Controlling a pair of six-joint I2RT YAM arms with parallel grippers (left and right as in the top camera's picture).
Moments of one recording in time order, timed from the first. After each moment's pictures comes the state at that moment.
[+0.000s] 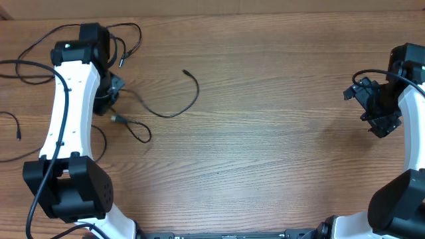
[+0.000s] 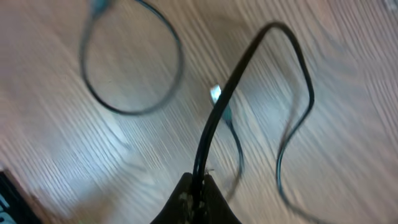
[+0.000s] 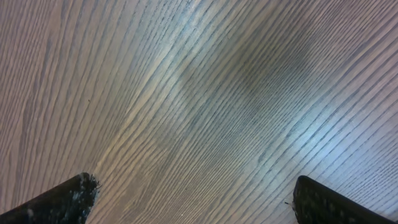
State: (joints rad) left arm 0.08 1.83 1.71 -1.37 -0.26 -0.99; right arm -0.31 1.66 1.47 -1.23 -0.03 0.67
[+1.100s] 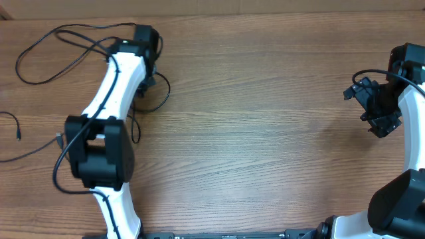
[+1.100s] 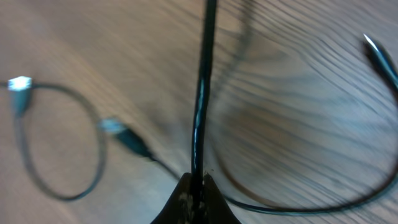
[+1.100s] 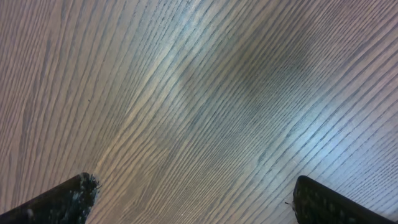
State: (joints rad) left arm -0.14 2.09 1.73 -1.11 -0.48 -0.72; right arm -0.31 1.66 1.47 -1.23 -0.03 0.66
